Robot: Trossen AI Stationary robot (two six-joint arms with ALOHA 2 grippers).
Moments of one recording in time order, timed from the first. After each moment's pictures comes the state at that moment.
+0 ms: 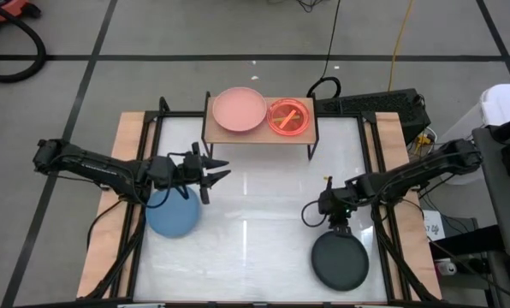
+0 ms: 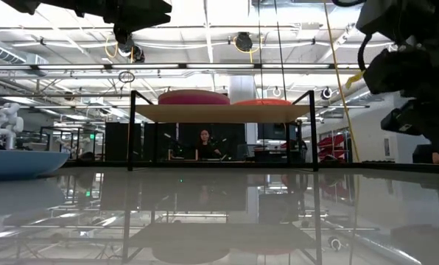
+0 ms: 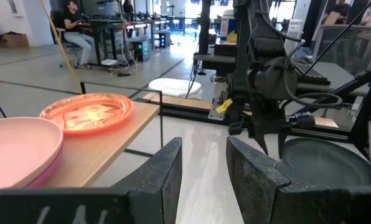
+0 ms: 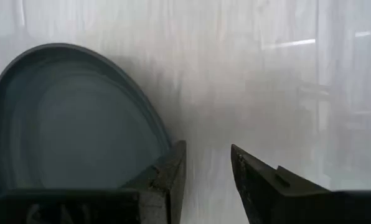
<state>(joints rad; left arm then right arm) -0.14 1.00 0.58 0.36 -0.36 -0.07 0.24 1.16 0.51 -0.54 -0.32 0.43</state>
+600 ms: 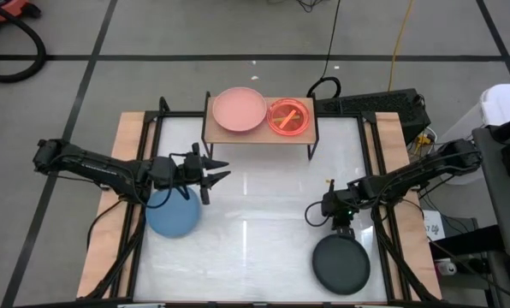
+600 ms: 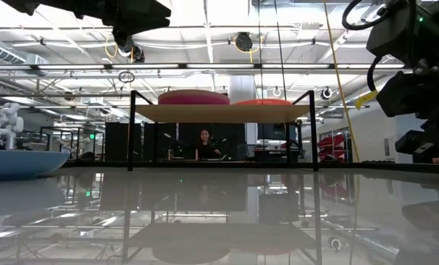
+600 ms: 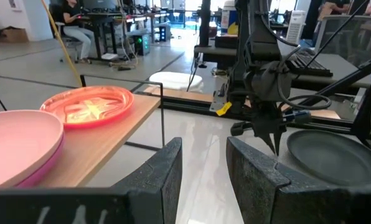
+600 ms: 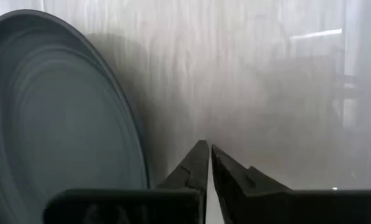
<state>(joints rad) -0.14 1.00 0.58 0.33 -0.36 -0.07 0.24 1.16 0.37 -0.39 -0.39 0.45</state>
